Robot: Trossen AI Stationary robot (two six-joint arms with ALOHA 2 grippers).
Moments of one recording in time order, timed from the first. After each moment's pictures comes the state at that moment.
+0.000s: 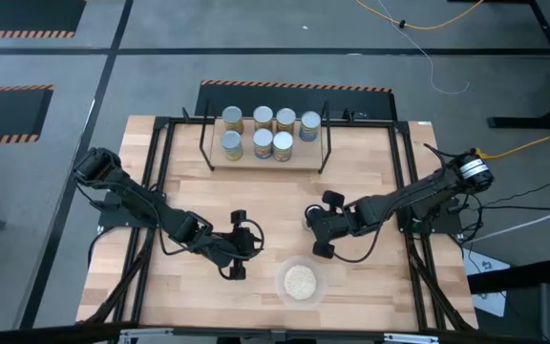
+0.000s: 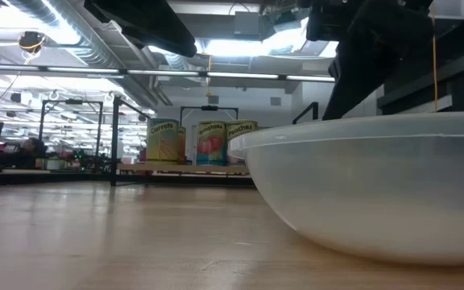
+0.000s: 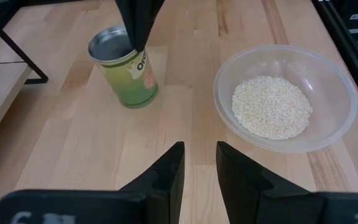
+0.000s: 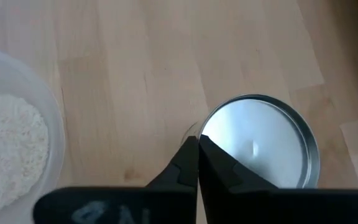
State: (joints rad) left arm -0.51 1.53 0.97 -0.12 -0.52 -0.28; right arm 0.34 1.57 1.02 -0.58 0.33 0.46
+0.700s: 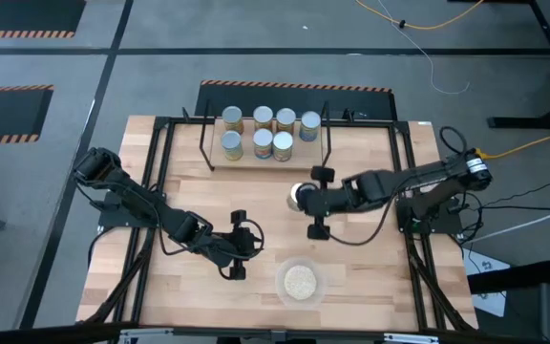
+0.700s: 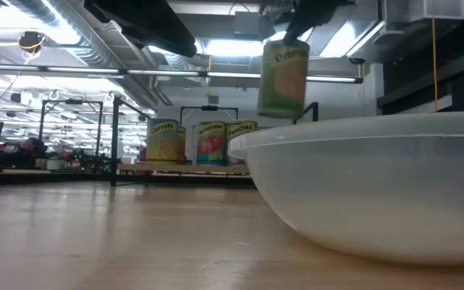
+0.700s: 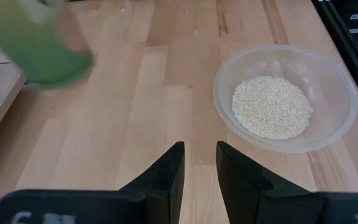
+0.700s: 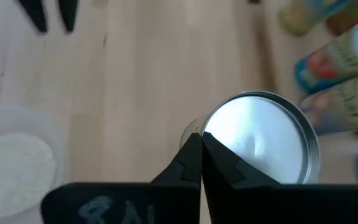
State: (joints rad) left arm -0.51 1.53 0.97 -0.12 -0.52 -0.28; right arm 0.25 1.57 1.43 -0.84 0.34 0.15
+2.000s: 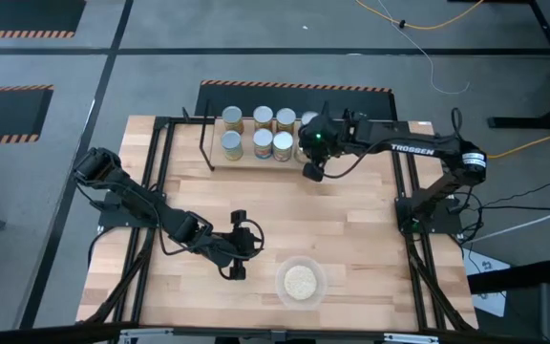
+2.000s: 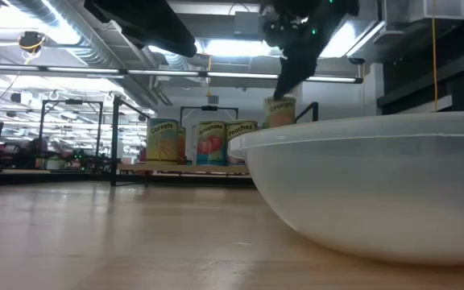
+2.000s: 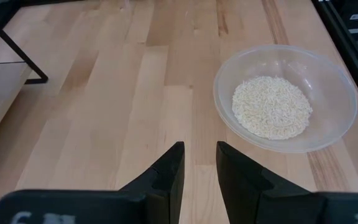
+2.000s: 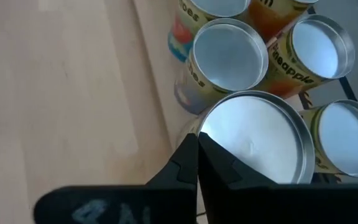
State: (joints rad) left arm -0.51 1.53 0.97 -0.12 -0.52 -0.28; right arm -0.29 1.57 1.34 -0.71 0.13 -0.11
